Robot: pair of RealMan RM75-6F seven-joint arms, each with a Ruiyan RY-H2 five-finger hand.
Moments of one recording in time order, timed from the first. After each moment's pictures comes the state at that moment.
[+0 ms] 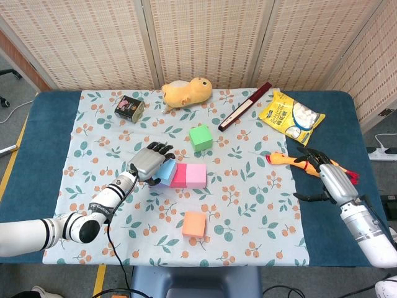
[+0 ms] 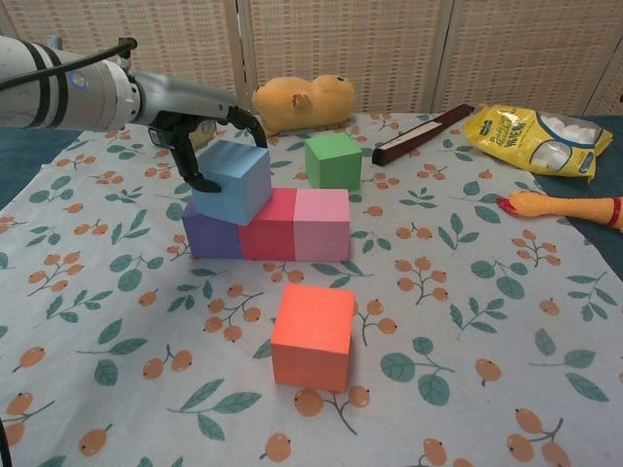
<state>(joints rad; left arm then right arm) -1.19 -1.28 -0.08 -1.61 0.68 0.70 0.42 0.40 -0.95 0.12 -1.72 -1.41 1.08 0.45</state>
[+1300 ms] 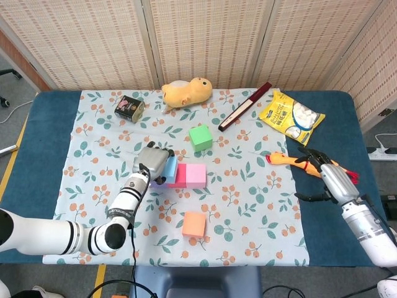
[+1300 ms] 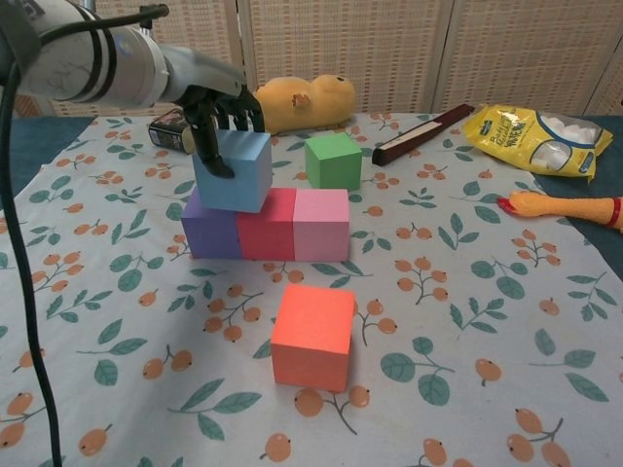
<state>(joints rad) -1.40 -1.31 -0.11 -1.79 0.10 1.01 0.71 0.40 -0.96 0.11 -1.68 -1.44 1.07 0.50</state>
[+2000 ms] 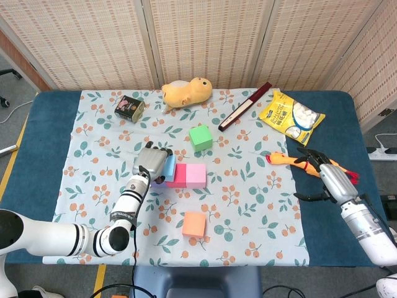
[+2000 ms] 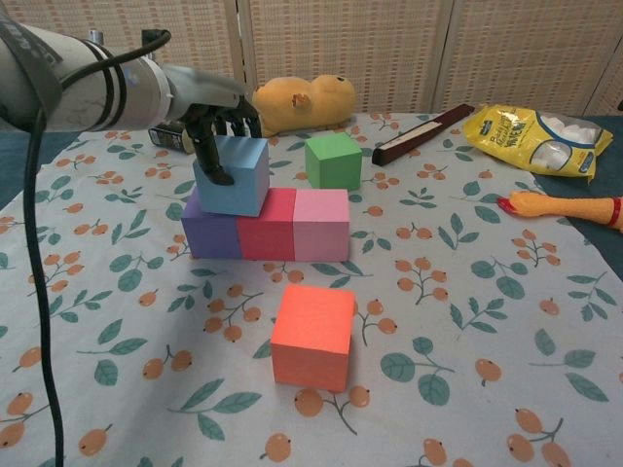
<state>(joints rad) -1.33 -1.40 -0.14 -1.73 0.16 1.08 0.75 0.41 -0.96 0.11 -1.67 -1.43 1.06 0.50</state>
